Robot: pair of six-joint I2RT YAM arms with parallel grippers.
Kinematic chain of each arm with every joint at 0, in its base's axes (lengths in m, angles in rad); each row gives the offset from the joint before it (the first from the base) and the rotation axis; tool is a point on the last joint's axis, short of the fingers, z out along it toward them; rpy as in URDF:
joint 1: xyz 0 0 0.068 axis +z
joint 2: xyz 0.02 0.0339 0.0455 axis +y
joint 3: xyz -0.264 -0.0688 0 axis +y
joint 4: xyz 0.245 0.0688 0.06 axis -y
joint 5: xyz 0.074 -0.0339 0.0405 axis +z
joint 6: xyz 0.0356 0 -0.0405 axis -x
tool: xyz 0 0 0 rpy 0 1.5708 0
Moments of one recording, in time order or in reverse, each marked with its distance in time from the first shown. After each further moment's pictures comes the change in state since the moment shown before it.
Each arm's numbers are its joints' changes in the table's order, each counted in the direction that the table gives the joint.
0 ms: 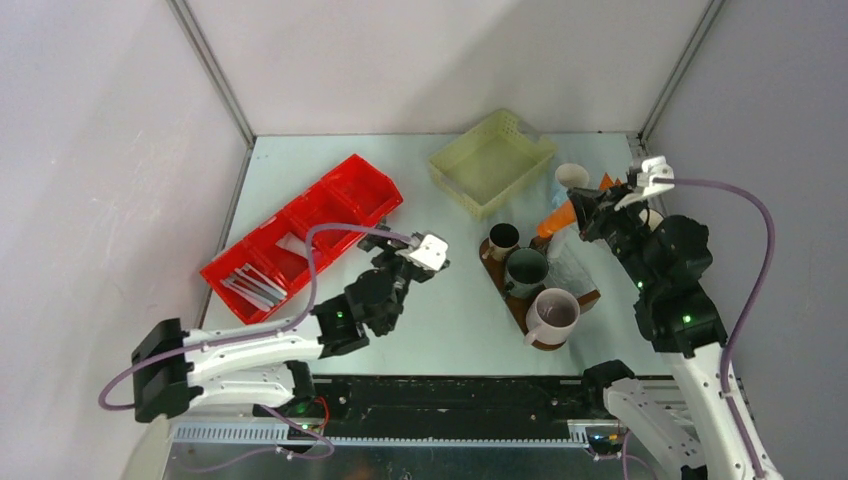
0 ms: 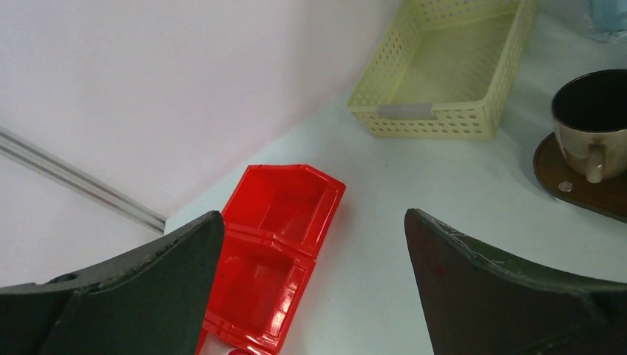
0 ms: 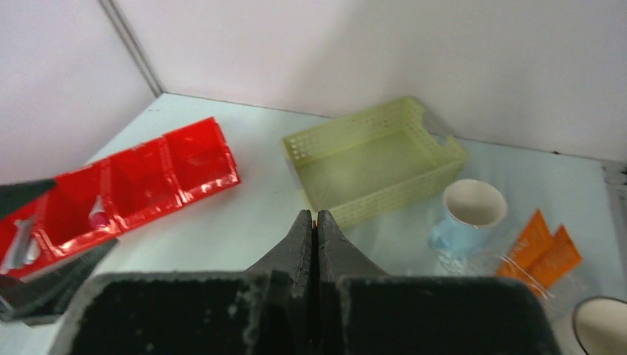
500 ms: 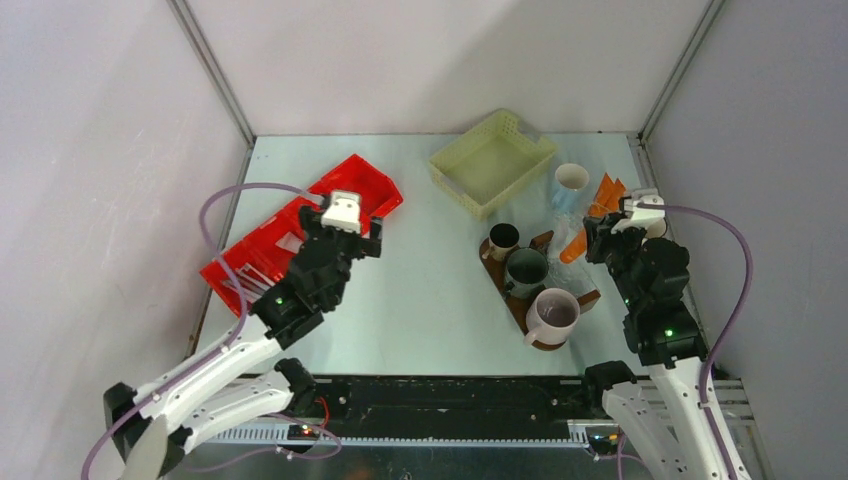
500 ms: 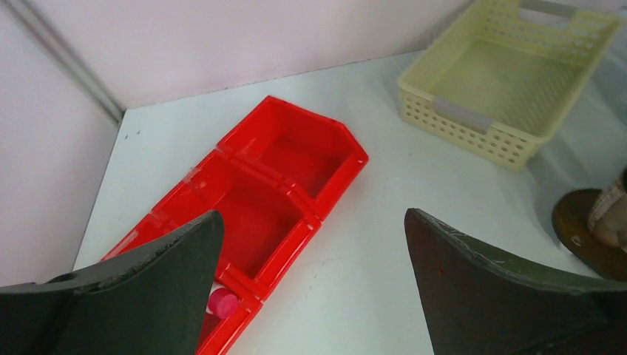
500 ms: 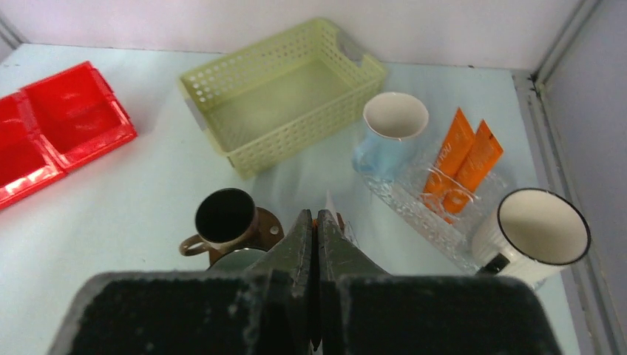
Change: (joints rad) left arm 0.358 -0.275 -0.064 -0.492 -0.199 0.511; right arm -0.107 -0.154 0.265 -0.018 -0.108 0.096
